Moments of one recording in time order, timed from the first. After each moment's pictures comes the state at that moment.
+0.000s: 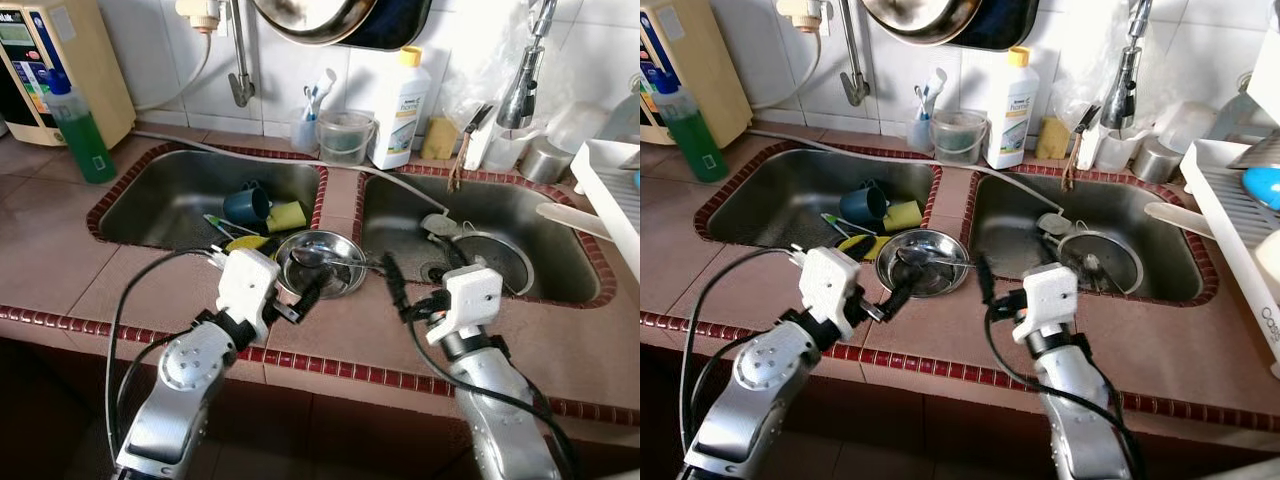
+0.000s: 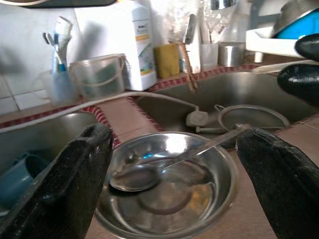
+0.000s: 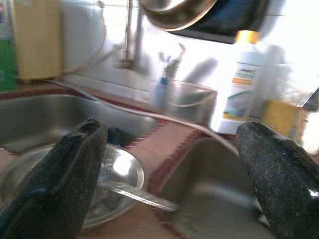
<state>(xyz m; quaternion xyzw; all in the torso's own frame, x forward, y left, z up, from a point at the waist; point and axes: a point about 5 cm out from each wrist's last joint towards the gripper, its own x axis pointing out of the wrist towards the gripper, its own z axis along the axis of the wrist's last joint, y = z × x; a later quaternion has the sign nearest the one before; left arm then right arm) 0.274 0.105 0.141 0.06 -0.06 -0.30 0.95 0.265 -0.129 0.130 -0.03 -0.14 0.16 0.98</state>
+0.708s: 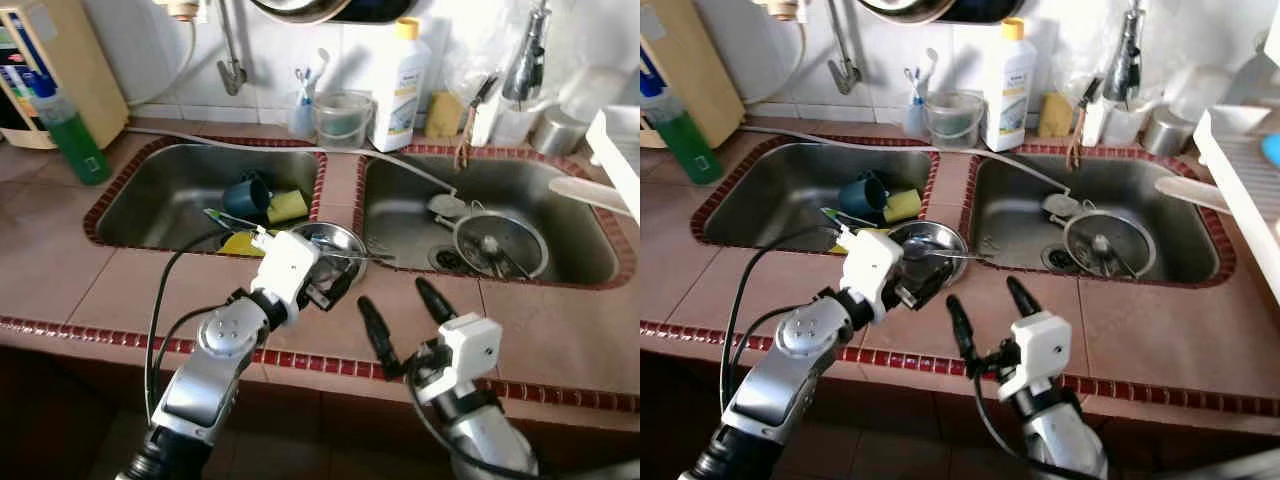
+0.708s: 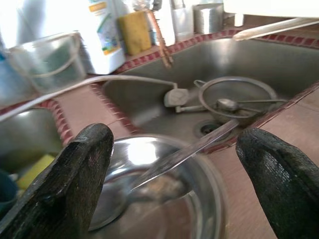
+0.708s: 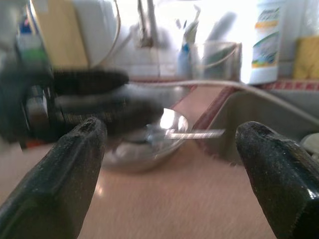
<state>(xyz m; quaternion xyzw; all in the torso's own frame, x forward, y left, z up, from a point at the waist) 0.299 0.068 0.153 0.09 -0.04 -0.34 0.94 0.210 -0.111 0.125 0.05 -0.10 0.20 0.97</state>
